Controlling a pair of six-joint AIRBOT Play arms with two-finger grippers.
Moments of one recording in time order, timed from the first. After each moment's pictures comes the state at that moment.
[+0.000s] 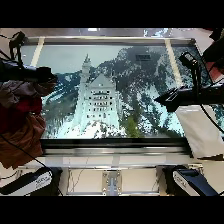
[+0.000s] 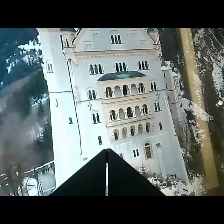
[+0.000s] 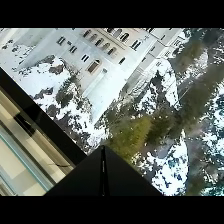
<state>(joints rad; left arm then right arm) 0.11 -1.20 1.43 1.08 -1.25 -1.32 -0.01 -0.91 1.19 -0.92 1.41 0.94</state>
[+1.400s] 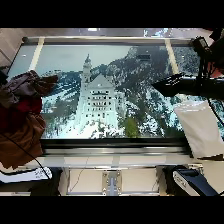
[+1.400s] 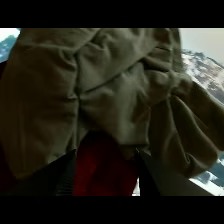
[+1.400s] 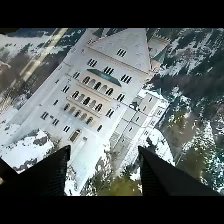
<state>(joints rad) 0.55 -1.43 1.43 1.55 -0.87 -1.86 -0.01 -0.91 1.19 -0.84 1.13 1.01</state>
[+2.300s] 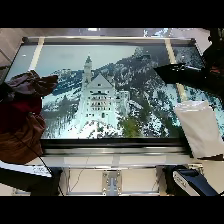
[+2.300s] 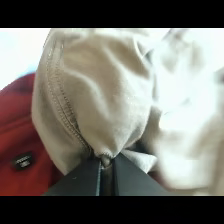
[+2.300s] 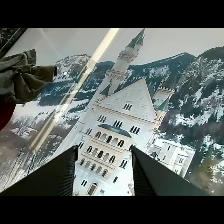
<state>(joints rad) 0.62 -1.62 1.45 1.48 -0.70 -1.68 -0.01 -0.91 1.19 -0.71 0.96 1.07</state>
